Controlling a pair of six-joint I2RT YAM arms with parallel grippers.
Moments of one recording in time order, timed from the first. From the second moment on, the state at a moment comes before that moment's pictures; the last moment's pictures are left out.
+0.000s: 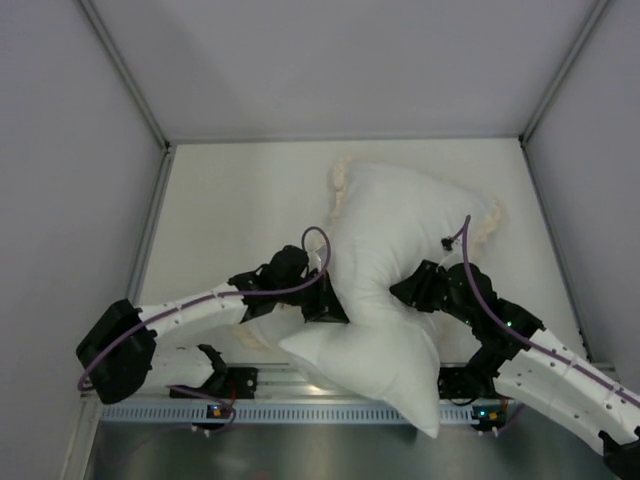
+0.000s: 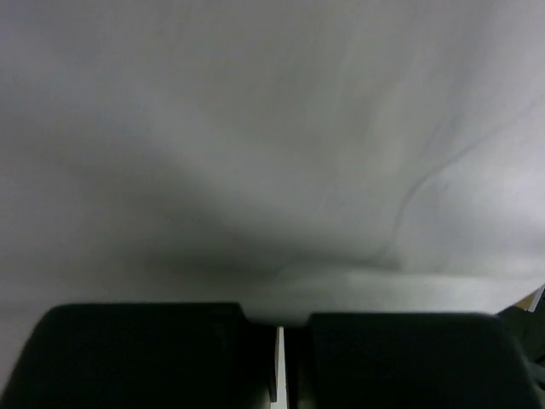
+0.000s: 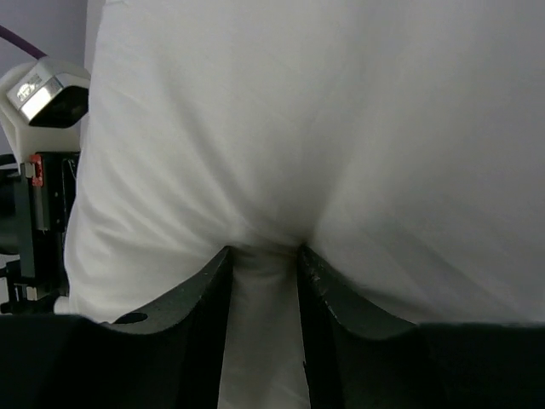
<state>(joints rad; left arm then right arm) -0.85 1.18 0.55 -0.05 0.49 -1.08 0.76 0.54 0.47 -0.42 0.05 0.88</state>
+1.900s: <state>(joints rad) -0.52 1.30 0.64 -0.27 0.39 -0.94 1.01 1.35 0.88 -0.23 0.31 0.83</state>
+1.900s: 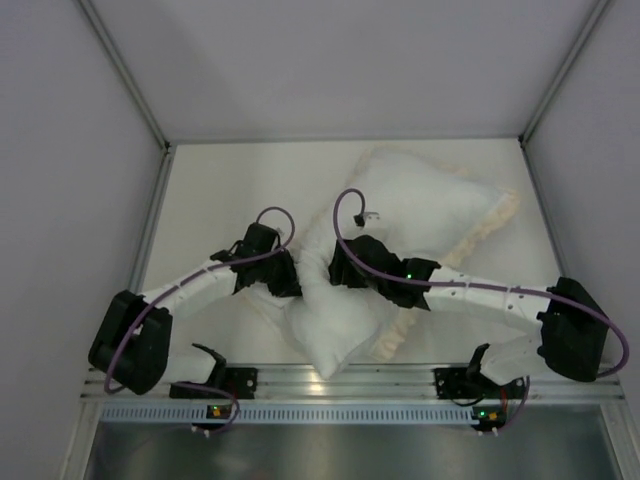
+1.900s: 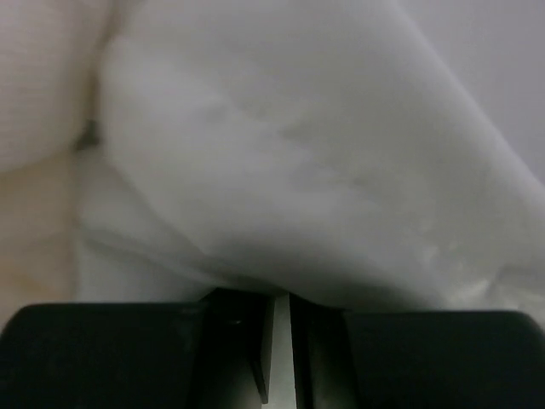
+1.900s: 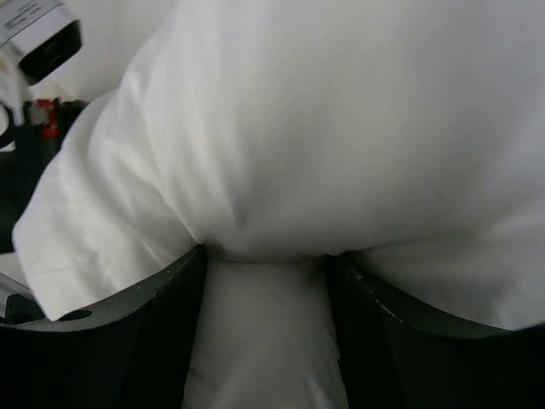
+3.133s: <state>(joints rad) -0.41 0.32 0.45 -0.74 0.49 -0.92 1.08 0.82 0.70 -0.54 0.32 0.81</state>
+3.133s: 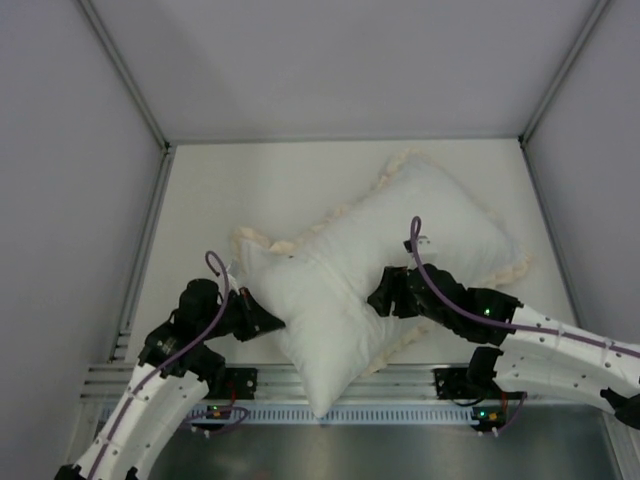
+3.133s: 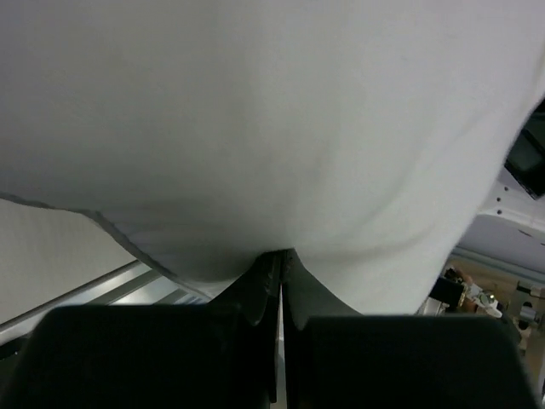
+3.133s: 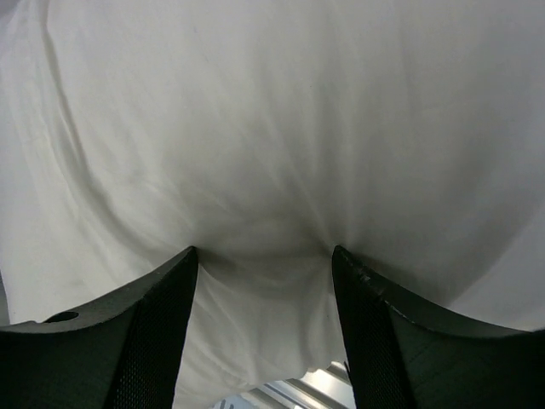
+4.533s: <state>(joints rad) -0.41 0.35 0.38 -0.71 0.47 -0.86 0.78 0.88 0.74 -0.41 0.12 0.69</state>
